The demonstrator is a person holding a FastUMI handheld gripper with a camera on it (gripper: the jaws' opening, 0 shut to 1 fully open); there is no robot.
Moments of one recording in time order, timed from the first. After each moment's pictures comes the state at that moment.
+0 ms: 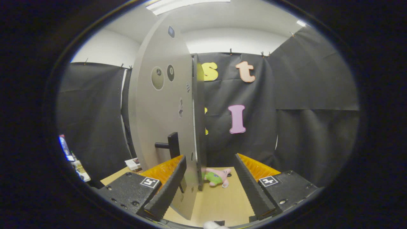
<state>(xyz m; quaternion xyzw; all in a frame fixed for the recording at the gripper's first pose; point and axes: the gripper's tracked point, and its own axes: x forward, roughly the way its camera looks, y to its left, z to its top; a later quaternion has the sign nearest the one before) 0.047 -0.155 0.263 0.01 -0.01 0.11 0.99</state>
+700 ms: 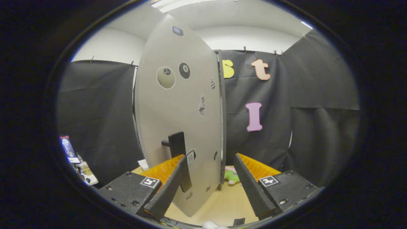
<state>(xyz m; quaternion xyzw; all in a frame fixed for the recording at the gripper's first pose) 0.033 -0.055 0.263 0.01 0.01 0.14 0.99</state>
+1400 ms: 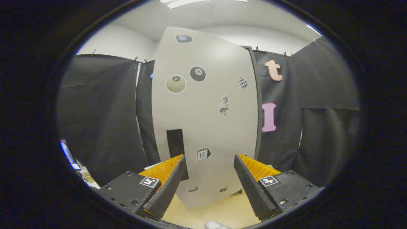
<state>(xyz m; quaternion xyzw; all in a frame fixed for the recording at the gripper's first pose) 0.060 0.099 0.270 0.01 0.00 0.13 0.99</state>
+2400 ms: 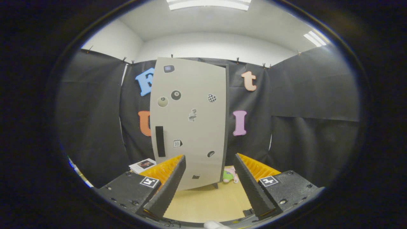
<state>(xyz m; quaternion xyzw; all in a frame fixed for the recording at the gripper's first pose) -0.051 0.036 0.285 -0.01 -0.02 0.02 1.00</state>
